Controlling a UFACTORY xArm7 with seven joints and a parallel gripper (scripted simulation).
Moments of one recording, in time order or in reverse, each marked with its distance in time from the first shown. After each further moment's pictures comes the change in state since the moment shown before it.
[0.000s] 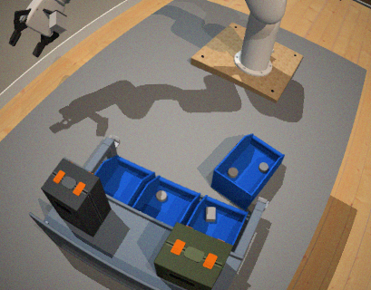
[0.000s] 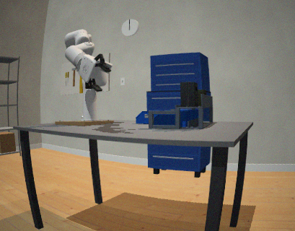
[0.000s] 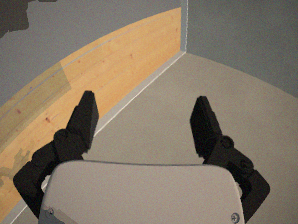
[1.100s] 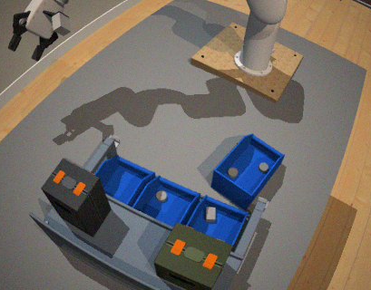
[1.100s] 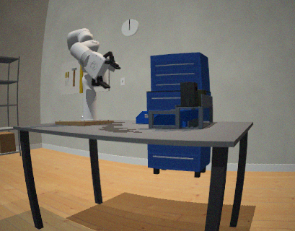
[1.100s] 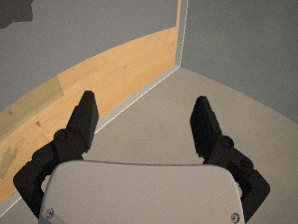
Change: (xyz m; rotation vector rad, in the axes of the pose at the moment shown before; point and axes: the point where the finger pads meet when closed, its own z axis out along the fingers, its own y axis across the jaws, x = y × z) arm 0.037 0.017 0.008 0.015 0.066 -0.092
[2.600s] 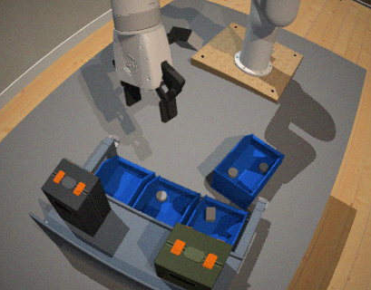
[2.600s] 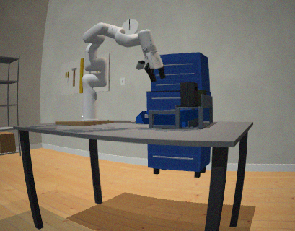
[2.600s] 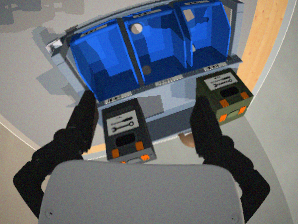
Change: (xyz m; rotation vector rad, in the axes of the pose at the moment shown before) arm 0.414 0.004 -0.011 0.487 0.692 -1.247
